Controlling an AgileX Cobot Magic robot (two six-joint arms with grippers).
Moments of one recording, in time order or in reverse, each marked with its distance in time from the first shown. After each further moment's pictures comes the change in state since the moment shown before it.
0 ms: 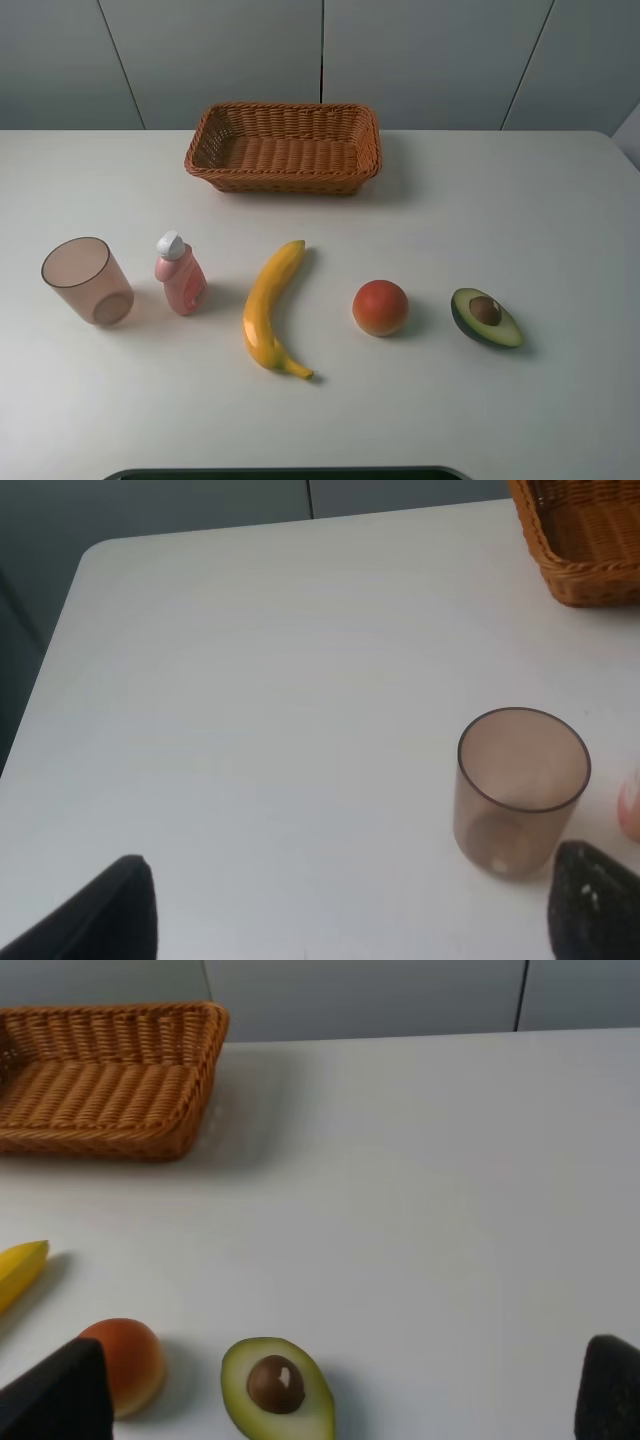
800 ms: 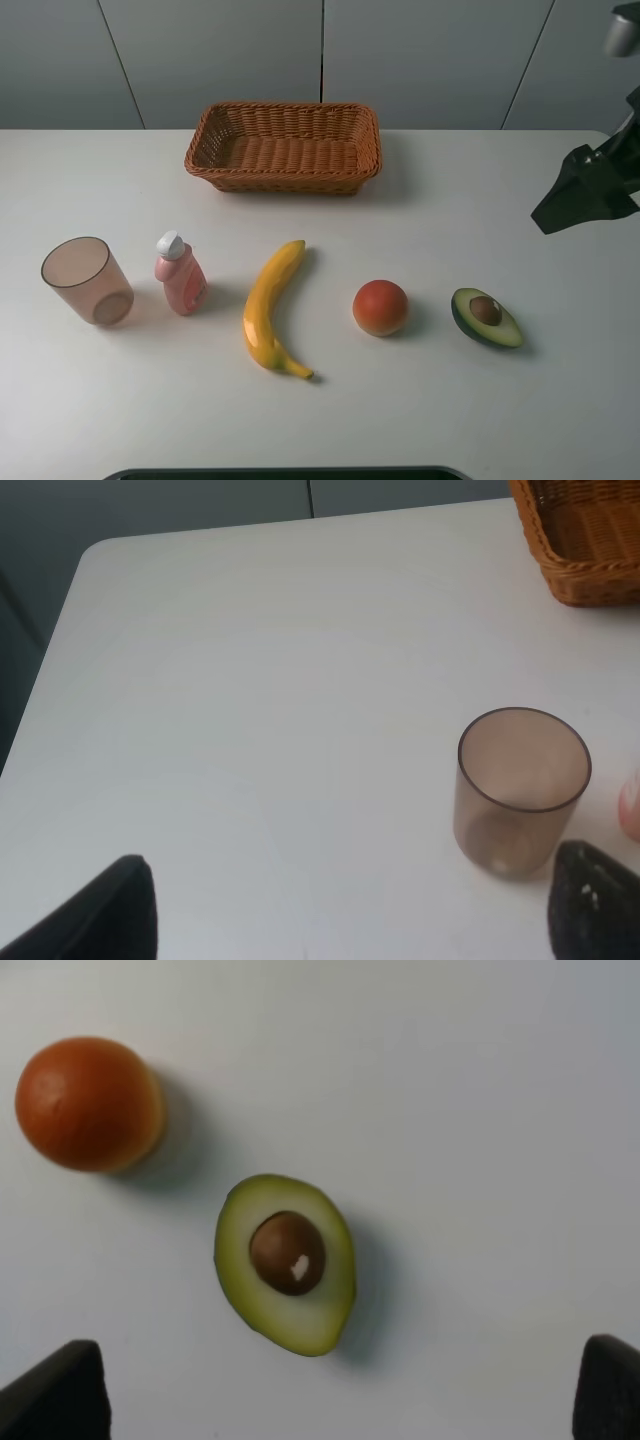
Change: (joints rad) left arm 0.000 0.000 0.000 0.000 0.000 0.000; right arm 0.002 1.050 -0.233 0.160 -0.009 -0.566
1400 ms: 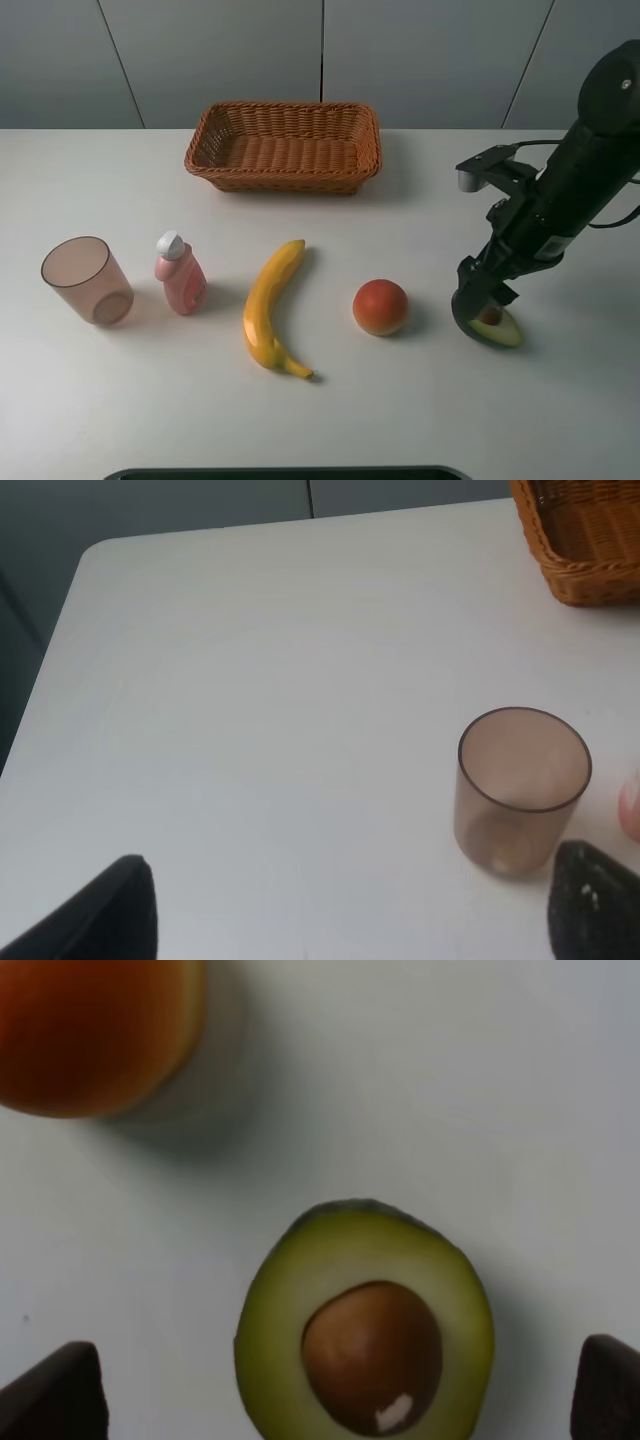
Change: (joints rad) left arm 0.000 0.000 0.000 0.000 0.000 0.002; right arm 0.156 0.394 0.130 0.008 -0.293 -0.074
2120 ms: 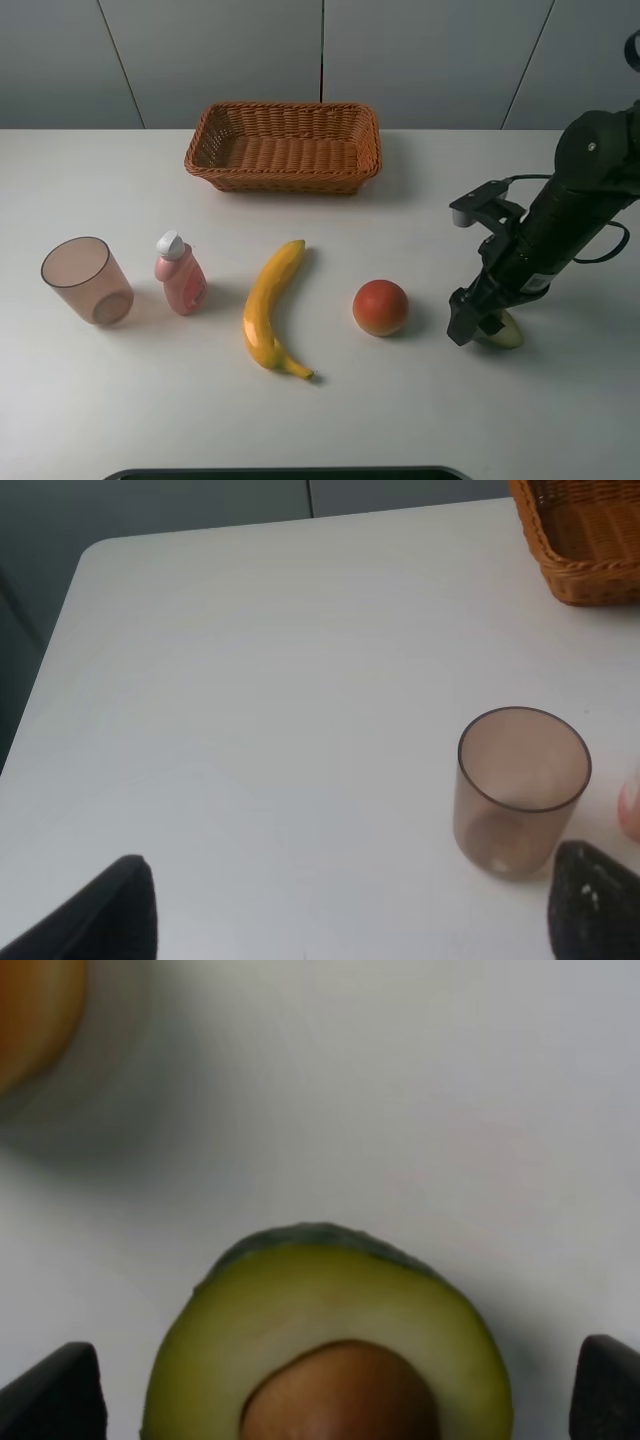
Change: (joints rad) left arm 0.000 0.000 0.000 0.000 0.000 0.000; right arm 0.000 0.094 0.091 -0.002 -0.182 0.010
